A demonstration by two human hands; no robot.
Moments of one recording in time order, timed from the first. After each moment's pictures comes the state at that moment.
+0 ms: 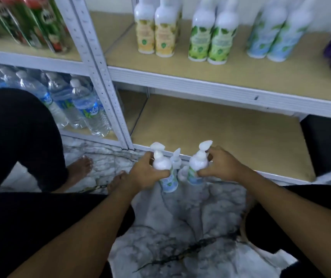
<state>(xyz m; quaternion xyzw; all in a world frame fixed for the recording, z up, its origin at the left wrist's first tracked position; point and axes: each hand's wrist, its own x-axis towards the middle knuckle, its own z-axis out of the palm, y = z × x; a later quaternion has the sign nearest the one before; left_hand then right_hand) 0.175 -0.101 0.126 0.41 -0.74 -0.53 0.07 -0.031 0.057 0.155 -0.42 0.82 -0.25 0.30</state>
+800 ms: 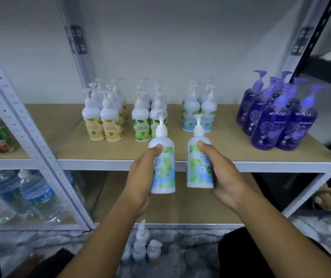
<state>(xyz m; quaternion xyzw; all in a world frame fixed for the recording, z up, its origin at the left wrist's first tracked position) 0.027 -0.064 0.323 0.27 -0.53 -0.78 0.20 -0.085 0.081 0.330 -0.09 0.58 -0.74 0.34</state>
